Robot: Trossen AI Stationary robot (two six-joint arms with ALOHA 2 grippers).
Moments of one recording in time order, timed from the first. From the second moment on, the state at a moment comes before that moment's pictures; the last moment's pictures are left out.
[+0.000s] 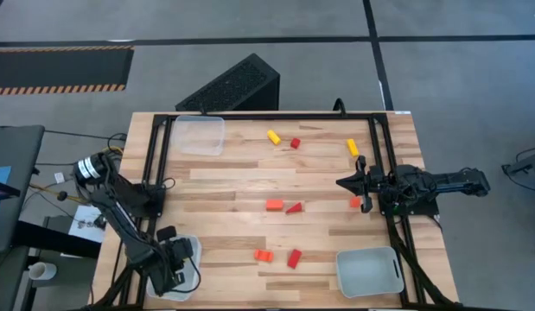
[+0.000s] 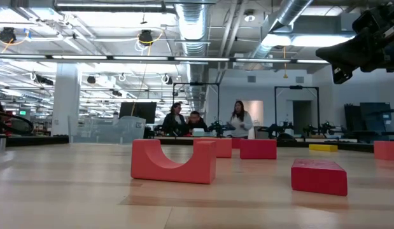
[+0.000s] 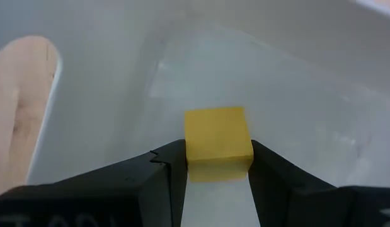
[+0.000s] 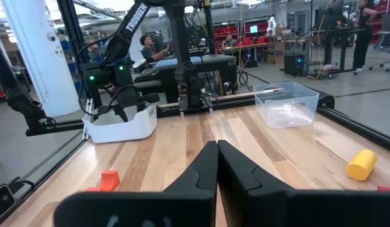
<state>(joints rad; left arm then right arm) -1.04 1.60 0.80 -0.73 -0.17 -1.36 0.08 0.00 0.01 0.04 0.13 0.13</state>
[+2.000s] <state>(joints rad) -0.89 1.16 0.95 -0.40 -0.77 -0.50 0.08 0.01 0.09 0.33 0.21 0.11</state>
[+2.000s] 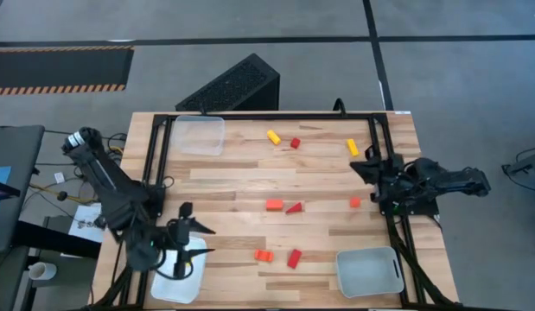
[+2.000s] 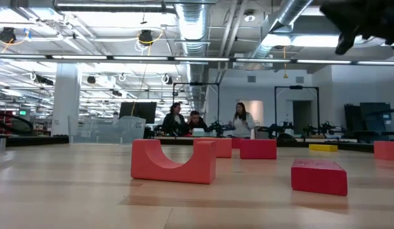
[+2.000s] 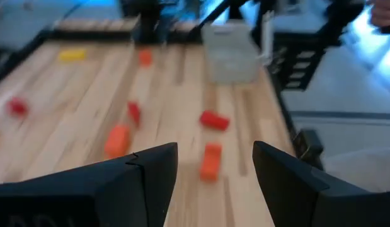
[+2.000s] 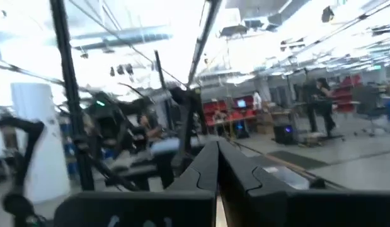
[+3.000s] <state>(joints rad) -0.27 0.59 0.40 0.17 -0.44 -0.04 -0.17 0.82 0.53 0.05 0.15 0.21</state>
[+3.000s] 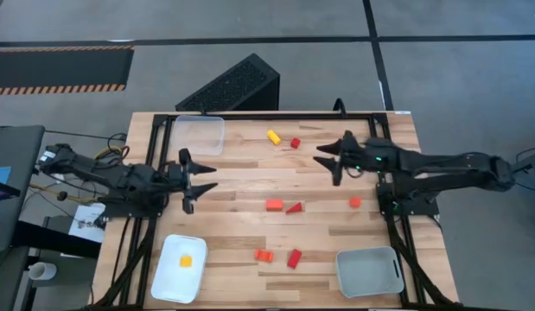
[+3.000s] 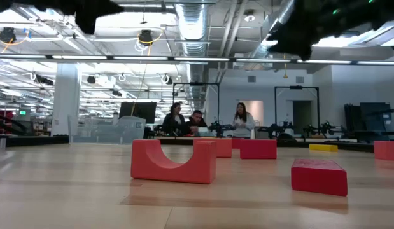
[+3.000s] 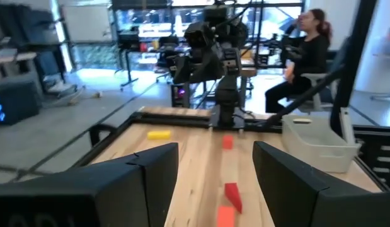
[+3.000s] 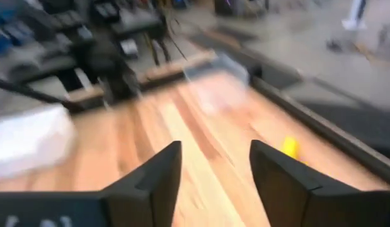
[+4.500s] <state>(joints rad) -0.21 0.58 0.37 0.10 -0.71 -0.15 -0.54 1.74 1.13 -0.33 0.13 0.10</state>
